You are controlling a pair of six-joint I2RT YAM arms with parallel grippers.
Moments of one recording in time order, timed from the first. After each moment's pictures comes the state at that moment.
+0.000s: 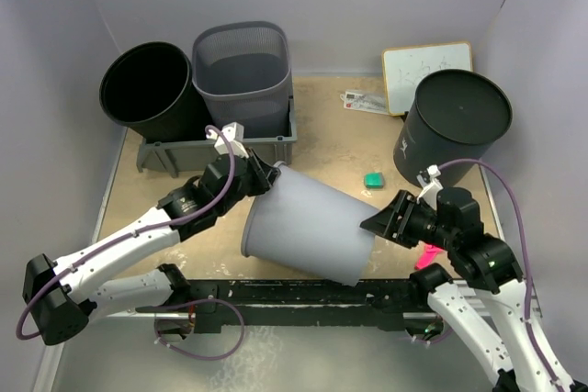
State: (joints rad) left arm -0.86 1.03 0.83 -0.27 -0.31 -0.88; right arm 0.41 0.45 0.78 -0.96 -0.36 0.88
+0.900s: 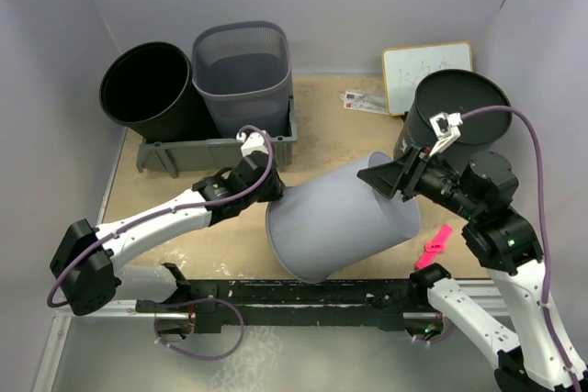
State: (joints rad) left arm -0.86 1.27 0.89 -0.32 -0.31 -0.84; right arm 0.40 0.68 1.13 -0.65 -0.42 0.66
